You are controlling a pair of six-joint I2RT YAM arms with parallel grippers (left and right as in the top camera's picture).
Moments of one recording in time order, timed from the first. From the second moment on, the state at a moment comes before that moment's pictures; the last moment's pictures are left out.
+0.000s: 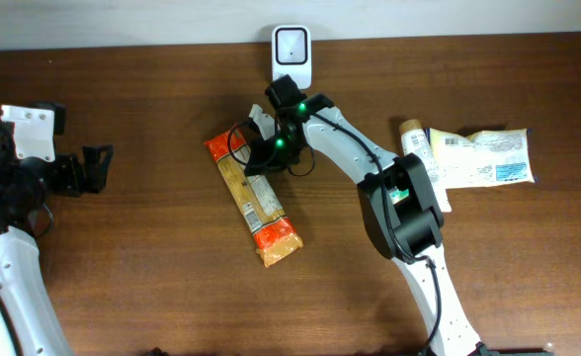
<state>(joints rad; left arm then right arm) 0.54 1.35 1.30 -0.78 0.57 0.45 0.51 2.50 2.06 -0.87 -0.68 0.15</state>
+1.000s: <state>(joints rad) 0.54 1.35 1.30 -0.78 0.57 0.45 0.49 2.08 2.10 -0.62 -0.10 -0.28</state>
